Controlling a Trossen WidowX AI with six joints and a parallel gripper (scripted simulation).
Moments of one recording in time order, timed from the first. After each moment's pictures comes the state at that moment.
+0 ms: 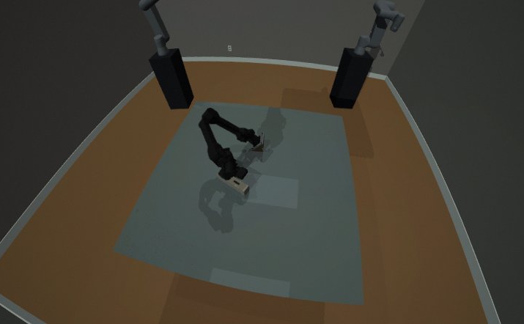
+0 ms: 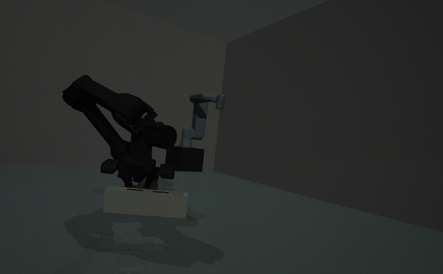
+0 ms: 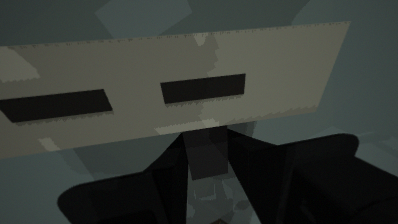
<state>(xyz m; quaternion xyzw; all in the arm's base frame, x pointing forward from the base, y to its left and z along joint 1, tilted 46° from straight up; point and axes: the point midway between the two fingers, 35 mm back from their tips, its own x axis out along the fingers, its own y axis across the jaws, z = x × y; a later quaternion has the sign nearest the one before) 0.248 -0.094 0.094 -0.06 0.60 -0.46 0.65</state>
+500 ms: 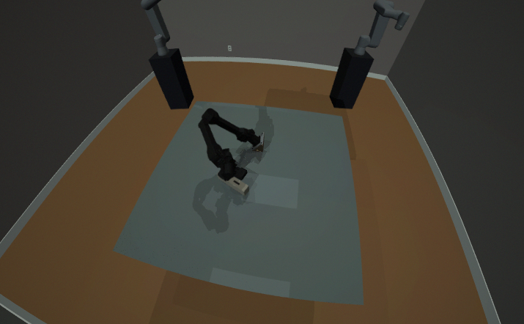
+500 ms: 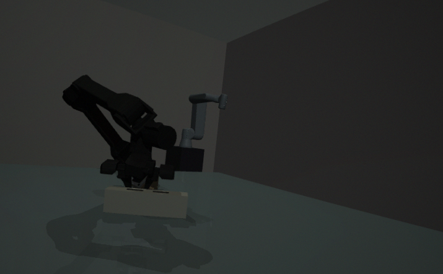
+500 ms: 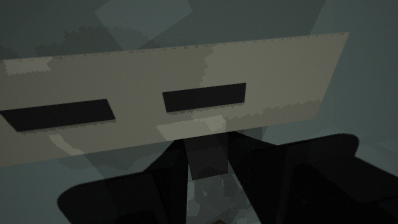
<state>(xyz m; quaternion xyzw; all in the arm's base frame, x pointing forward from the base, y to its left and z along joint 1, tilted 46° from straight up) 0.251 -0.096 0.095 -0.06 0.60 -0.46 0.65</state>
